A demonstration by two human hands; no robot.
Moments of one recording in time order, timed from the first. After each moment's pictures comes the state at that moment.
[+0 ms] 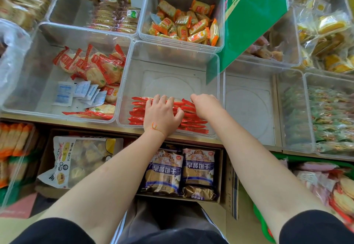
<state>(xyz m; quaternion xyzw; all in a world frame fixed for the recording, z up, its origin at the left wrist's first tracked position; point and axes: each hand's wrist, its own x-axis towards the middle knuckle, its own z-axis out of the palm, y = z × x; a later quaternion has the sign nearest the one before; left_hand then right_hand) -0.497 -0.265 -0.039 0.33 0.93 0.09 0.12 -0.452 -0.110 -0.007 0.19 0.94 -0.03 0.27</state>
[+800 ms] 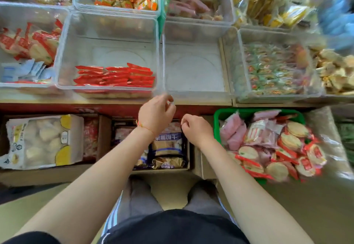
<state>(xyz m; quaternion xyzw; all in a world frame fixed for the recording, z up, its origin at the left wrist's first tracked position) -0.293 -0.223 -0.016 0.36 0.87 0.29 0.16 -0.168 -0.123 -0.033 0.35 0.89 -0.26 0.12</state>
